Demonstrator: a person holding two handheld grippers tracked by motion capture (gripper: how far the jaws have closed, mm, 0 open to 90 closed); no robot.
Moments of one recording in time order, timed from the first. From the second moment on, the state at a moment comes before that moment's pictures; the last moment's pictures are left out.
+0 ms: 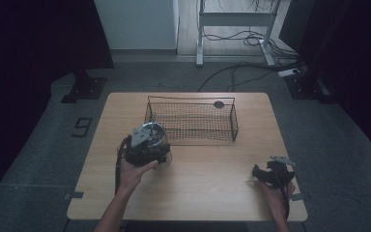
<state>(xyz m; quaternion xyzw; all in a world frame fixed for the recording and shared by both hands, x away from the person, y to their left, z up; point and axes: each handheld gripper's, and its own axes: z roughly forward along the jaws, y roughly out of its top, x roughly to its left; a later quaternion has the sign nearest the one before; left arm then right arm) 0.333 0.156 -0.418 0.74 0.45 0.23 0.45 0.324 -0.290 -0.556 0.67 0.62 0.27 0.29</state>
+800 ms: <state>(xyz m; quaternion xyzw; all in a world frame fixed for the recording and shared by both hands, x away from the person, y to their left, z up) 0.368 0.158 -0.385 0.73 0.46 0.23 0.45 0.324 -0.290 -0.556 0.67 0.62 0.27 0.29</state>
